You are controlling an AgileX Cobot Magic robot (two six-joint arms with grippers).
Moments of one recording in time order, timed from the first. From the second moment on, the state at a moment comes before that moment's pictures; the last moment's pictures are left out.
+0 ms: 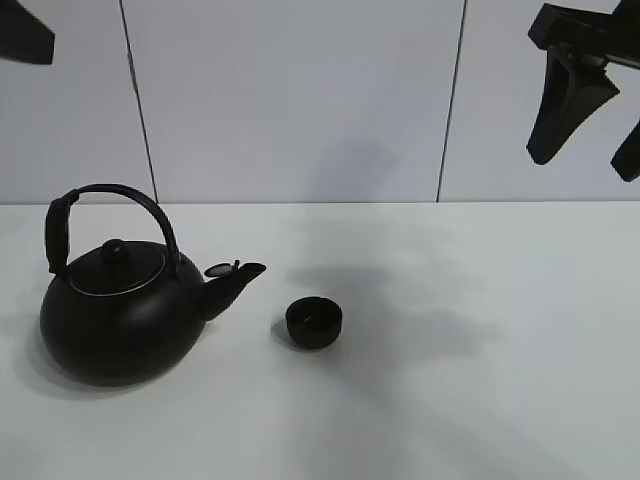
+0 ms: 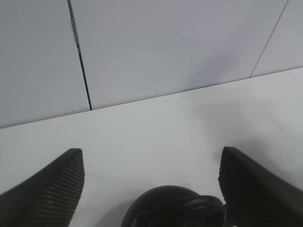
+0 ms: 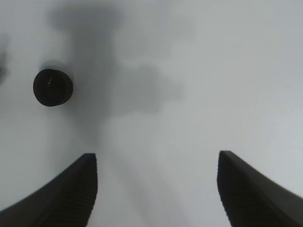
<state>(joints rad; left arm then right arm) -0.25 1.16 -0.71 -0.90 0.11 0.91 0.12 1.51 -1.21 0.20 1.00 -0.05</state>
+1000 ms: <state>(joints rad) -0.37 1.16 -0.52 -0.21 -0.46 0.39 0.12 1.51 -1.21 0.20 0.98 -0.05</state>
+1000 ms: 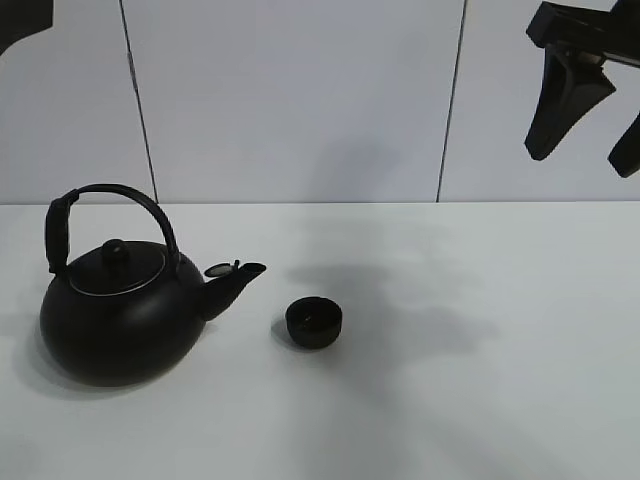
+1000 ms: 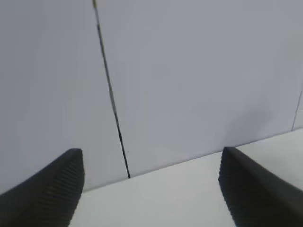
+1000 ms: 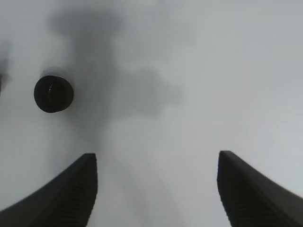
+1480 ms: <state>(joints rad) -0.37 1.16 -0.33 -0.08 -0.59 0.24 0.12 1.51 -1.21 0.20 0.98 -0.05</state>
